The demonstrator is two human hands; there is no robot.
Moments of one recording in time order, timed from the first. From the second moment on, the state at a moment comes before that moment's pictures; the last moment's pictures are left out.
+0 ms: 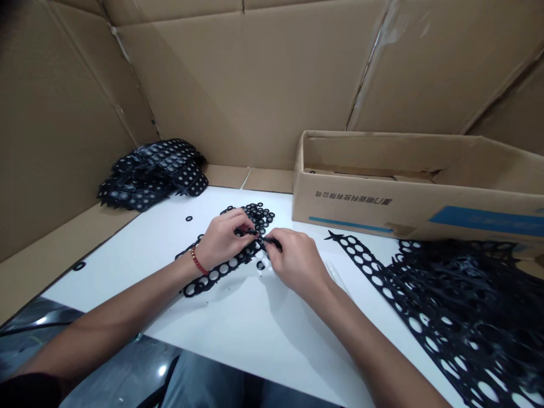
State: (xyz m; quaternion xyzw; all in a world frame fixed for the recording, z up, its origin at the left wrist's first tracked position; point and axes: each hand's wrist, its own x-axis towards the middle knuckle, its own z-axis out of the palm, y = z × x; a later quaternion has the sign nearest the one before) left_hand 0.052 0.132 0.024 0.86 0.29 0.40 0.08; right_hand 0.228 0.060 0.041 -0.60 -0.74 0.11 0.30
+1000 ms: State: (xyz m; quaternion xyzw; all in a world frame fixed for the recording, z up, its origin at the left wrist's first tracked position) left_hand 0.034 0.155 0.027 0.87 0.39 0.28 0.06; right_hand 0.241 0.068 0.050 -0.62 -0.65 0.32 0.29
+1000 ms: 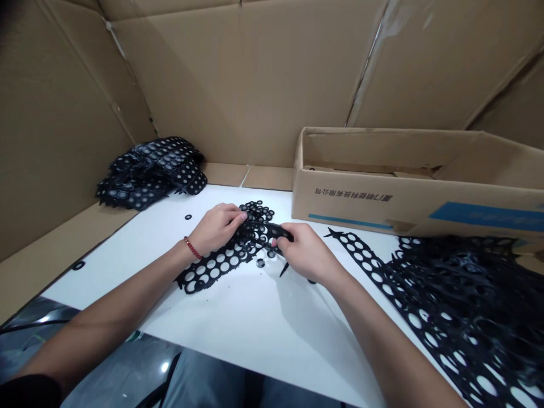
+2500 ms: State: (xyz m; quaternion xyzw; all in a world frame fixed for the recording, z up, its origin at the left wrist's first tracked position) left_hand 0.045 0.132 0.043 0.84 0.32 0.35 0.26; right_hand 0.224 0.053 0.047 -0.59 -0.70 0.17 0.36
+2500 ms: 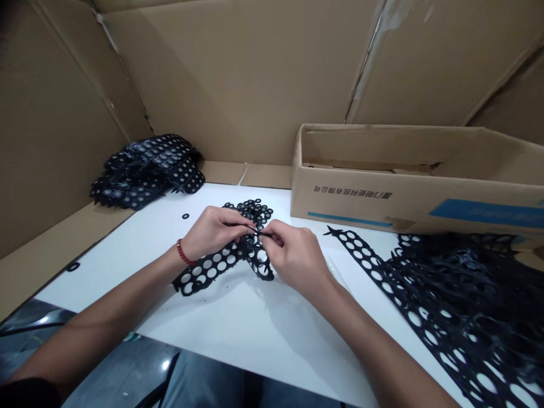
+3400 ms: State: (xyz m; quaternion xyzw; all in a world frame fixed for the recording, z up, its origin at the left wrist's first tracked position) left_hand 0.055 0.125 0.041 0.90 0.27 0.25 0.22; right_hand 0.229 0.067 0.047 -0.60 -0.57 0.44 0.35
